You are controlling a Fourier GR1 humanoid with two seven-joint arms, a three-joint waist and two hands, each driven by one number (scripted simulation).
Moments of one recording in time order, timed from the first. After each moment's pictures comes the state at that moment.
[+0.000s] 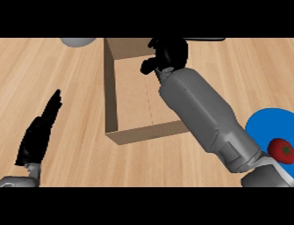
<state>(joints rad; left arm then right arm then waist) -0.04 0.28 -0.11 -1.54 -0.09 0.17 0.11 -1.14 0.00 0.31 -0.65 0.65 -0.43 0.77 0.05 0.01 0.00</state>
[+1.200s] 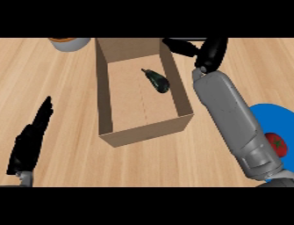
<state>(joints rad) 0.03 0.28 -0.06 -1.55 -0.09 0.16 0.08 -0.97 -0.07 0.06 -0.81 0.30 -0.94 0.30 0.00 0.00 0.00</state>
